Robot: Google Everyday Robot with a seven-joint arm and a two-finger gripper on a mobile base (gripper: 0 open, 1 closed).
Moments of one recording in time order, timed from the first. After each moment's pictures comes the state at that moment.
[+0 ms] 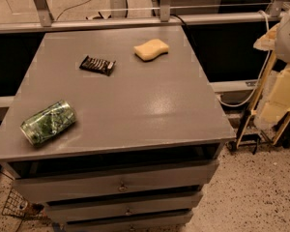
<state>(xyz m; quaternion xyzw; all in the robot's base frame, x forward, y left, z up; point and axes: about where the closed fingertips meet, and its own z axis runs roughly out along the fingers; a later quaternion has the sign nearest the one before) 0.438 -0.215 0.982 -0.60 0.78 -0.04 0.17</state>
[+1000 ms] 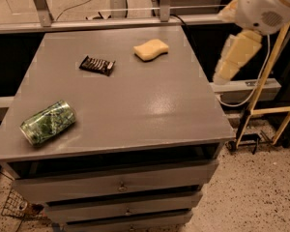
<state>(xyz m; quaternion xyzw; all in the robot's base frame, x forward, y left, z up) 0.537 -0.165 0.995 -0.63 0.74 0.00 0.26</state>
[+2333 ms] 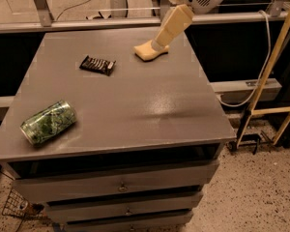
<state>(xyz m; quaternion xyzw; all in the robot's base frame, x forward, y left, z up) 0.635 -0.052 1.014 -0.59 0.71 0.12 0.37</state>
